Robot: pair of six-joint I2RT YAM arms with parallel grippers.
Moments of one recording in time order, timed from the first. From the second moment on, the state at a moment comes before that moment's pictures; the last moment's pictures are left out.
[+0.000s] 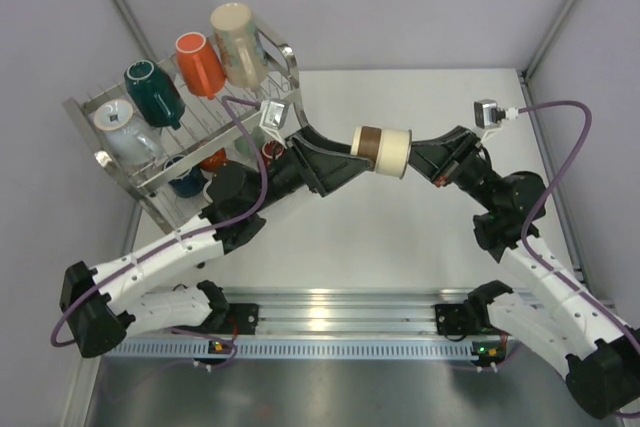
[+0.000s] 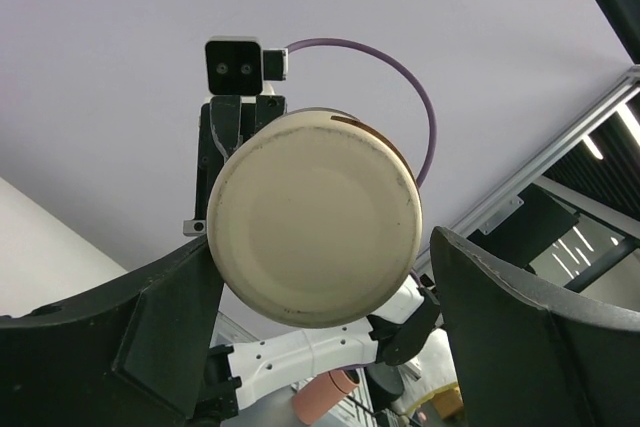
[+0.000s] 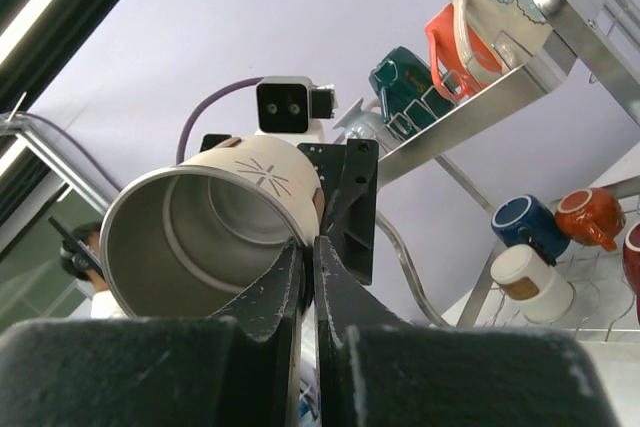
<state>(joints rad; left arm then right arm) -0.89 1.06 0.87 0.70 0.30 -1.07 0.42 0.82 0.62 0.83 -0.57 1.27</state>
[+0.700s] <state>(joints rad) -0.90 1.08 0.82 0.70 0.21 -1.02 0.42 0.82 0.51 0.83 -0.58 1.25</state>
